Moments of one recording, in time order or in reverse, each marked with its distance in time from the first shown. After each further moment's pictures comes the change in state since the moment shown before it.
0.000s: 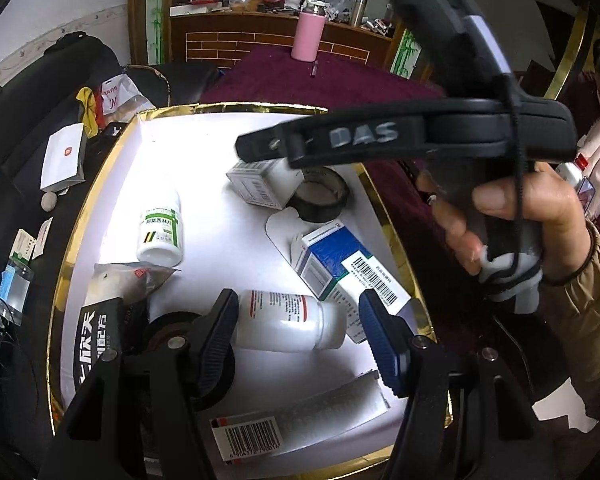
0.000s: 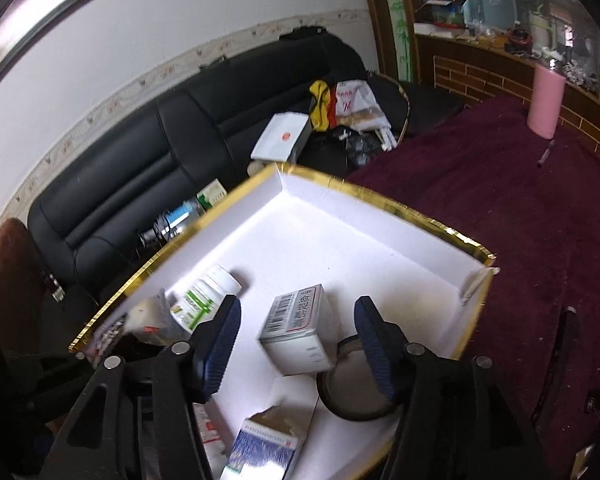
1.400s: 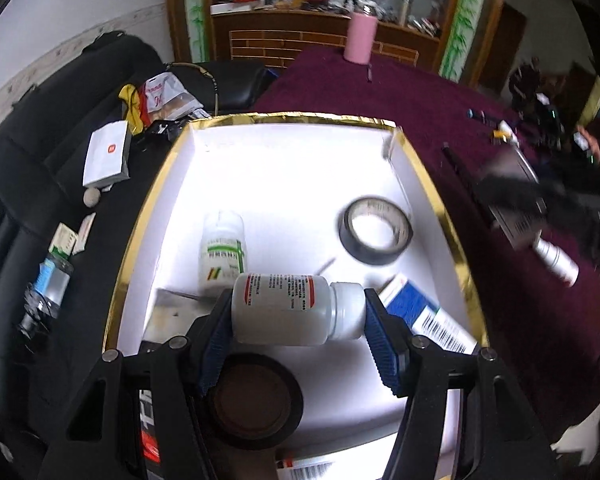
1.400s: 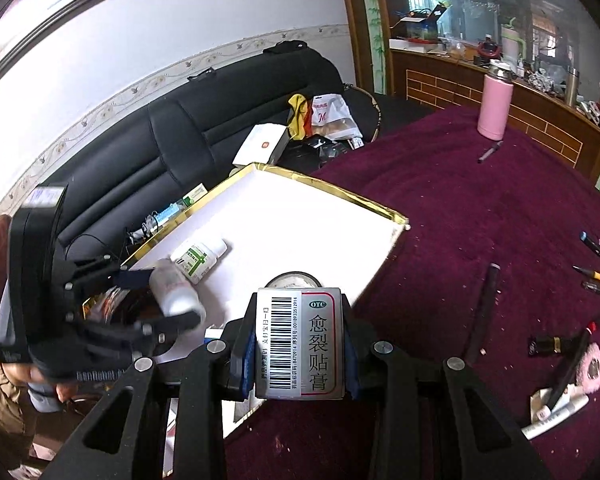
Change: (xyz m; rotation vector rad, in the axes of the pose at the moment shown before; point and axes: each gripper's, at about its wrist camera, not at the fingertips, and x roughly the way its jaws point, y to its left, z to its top) left arm 0.010 0.021 0.021 -0.014 0.024 0.180; right arm -0.075 -0.010 -0.034 -0.008 -0.019 -0.082
